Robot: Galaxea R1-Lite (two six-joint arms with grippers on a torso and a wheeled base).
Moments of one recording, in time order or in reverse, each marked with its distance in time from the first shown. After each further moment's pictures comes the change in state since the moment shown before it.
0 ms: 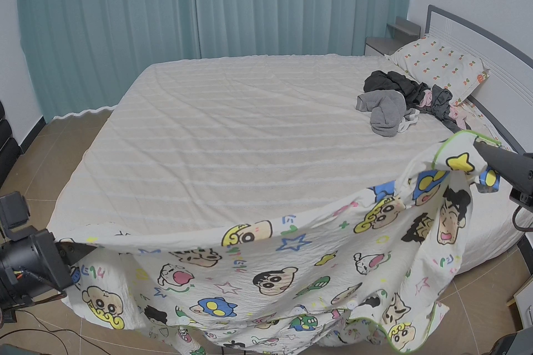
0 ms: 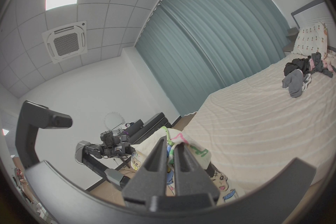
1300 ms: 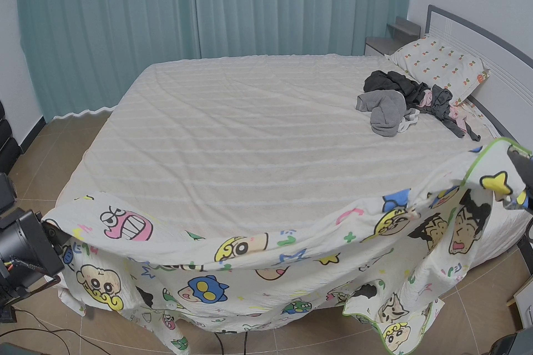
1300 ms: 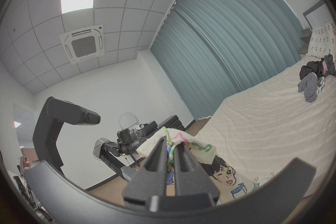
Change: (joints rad) left arm -0.084 -0.032 0.017 -0.151 0.074 0.049; right arm 0.151 -0.111 0.040 -0.050 -0.010 0.000
